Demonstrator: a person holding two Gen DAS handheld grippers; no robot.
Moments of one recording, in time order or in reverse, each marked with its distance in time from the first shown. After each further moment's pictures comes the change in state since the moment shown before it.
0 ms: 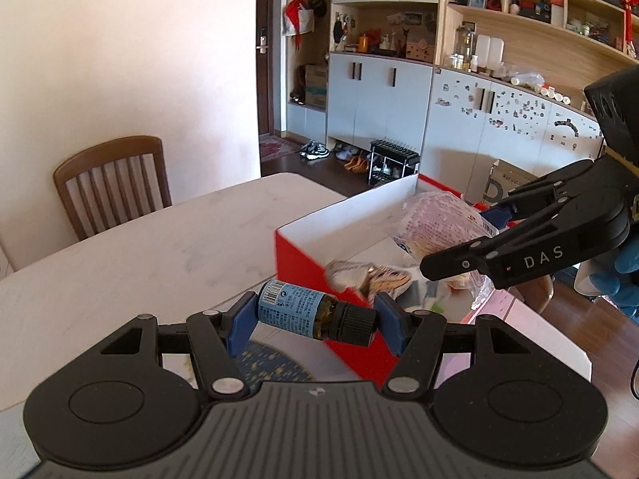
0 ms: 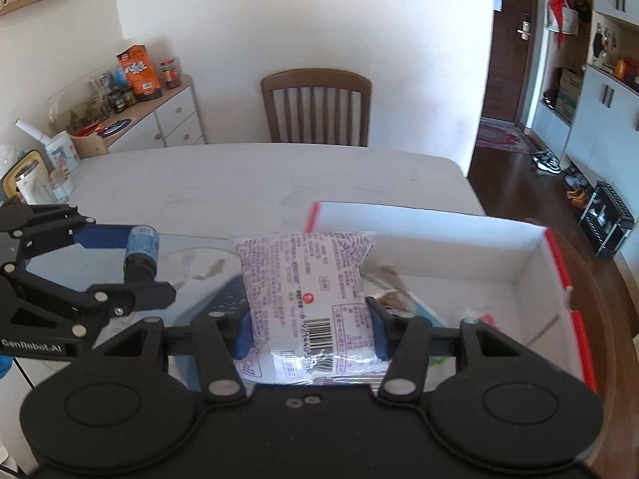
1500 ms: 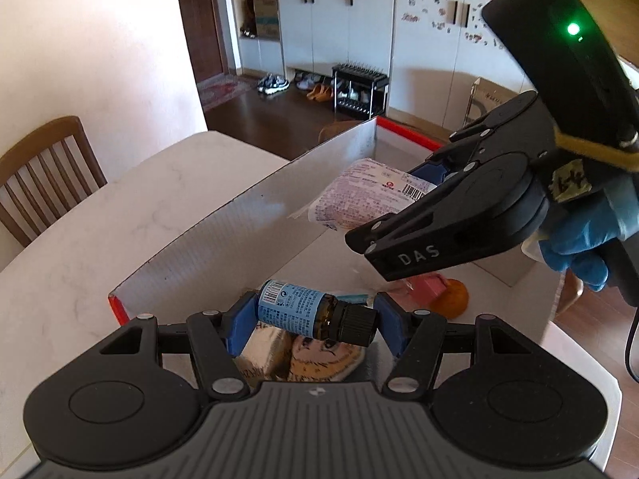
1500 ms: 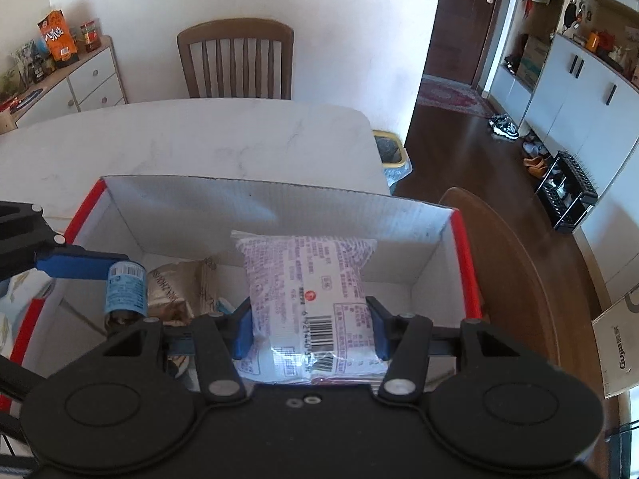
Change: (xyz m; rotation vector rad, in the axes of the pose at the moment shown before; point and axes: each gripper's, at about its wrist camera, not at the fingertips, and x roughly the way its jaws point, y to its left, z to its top) left arm 0.183 -0.084 0.053 0.125 0.248 -0.053; right arm 0.098 -0.137 0.016 -0.001 0.147 -0.140
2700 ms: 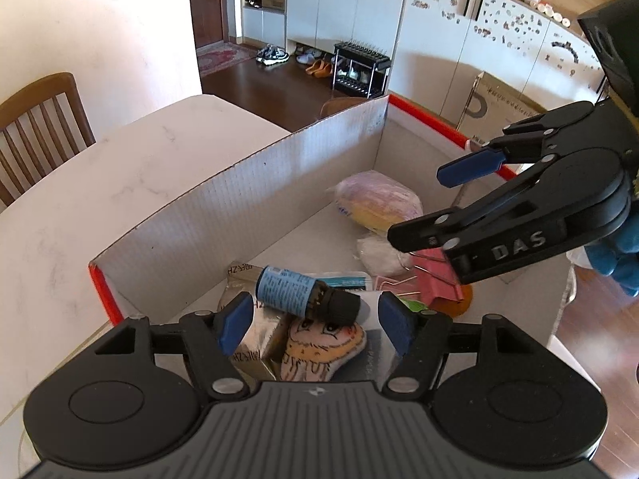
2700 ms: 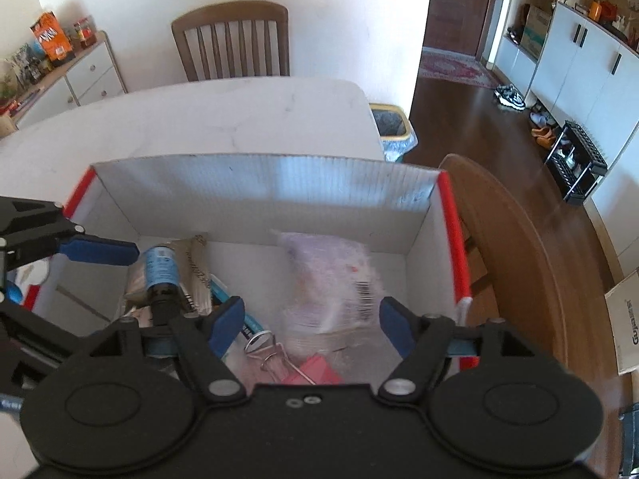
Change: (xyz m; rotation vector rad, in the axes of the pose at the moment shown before) left arm 0.008 0.024 -0.007 -0.083 0.069 -0.062; right arm -0.006 -0.022 -0.013 0.048 0.058 0.053
